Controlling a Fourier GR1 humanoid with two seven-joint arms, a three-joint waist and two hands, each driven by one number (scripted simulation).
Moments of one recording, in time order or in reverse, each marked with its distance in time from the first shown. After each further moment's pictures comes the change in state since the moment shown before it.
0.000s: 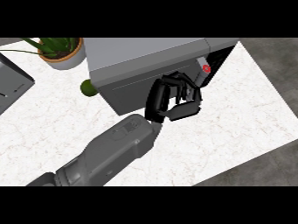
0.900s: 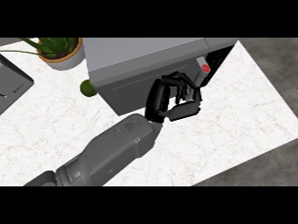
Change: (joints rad) left arm -0.015 0.001 -0.028 0.022 0.057 -0.003 -0.058; right arm -0.030 -0.061 -0.013 0.003 -0.114 0.041 0.040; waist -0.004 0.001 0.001
